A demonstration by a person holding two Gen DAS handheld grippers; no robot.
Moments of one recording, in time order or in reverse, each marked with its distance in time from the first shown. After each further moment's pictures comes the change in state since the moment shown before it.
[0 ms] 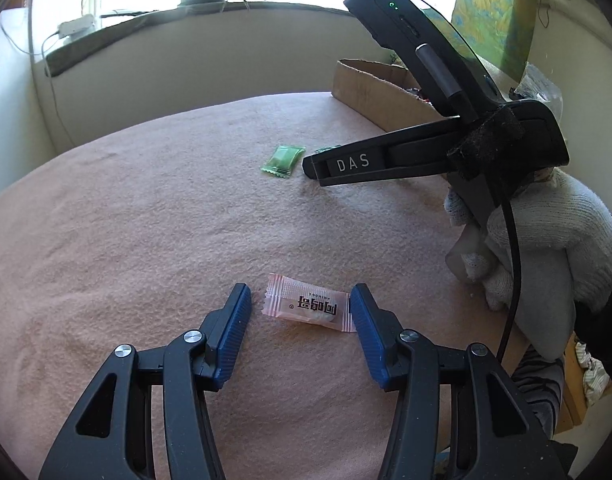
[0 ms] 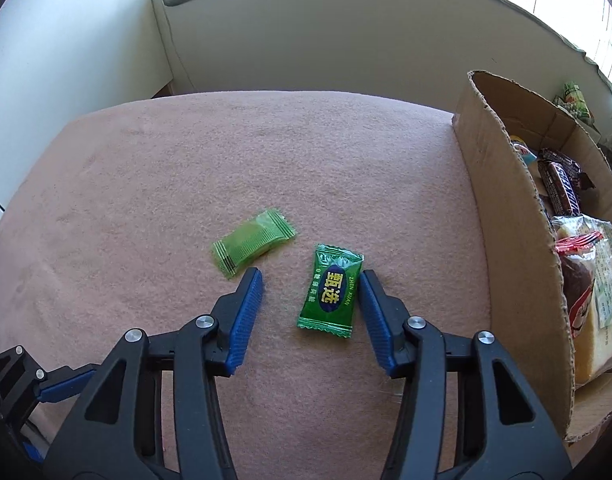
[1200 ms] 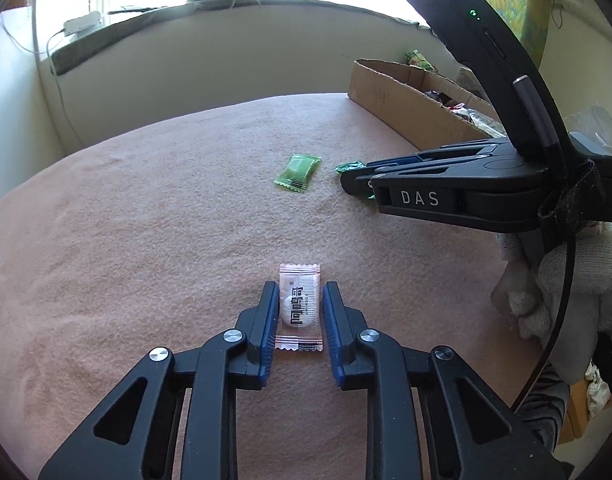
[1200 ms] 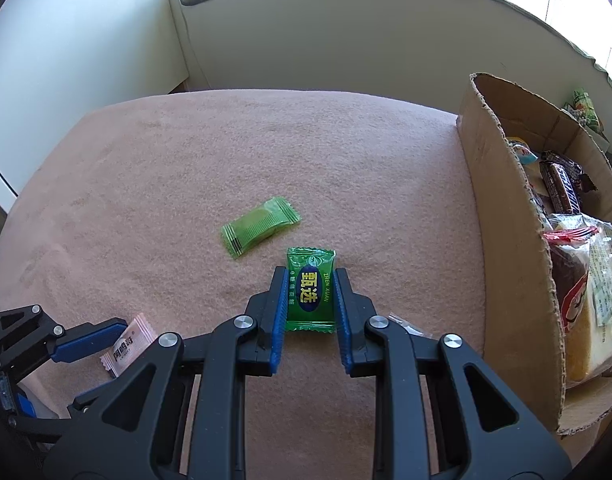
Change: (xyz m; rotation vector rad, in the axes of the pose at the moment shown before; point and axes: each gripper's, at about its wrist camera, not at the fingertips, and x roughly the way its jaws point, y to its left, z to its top) left arm 0.021 0.006 0.019 -0.027 0.021 0.037; right arm -0.009 -0.007 -0.009 -0.026 -0.009 0.043
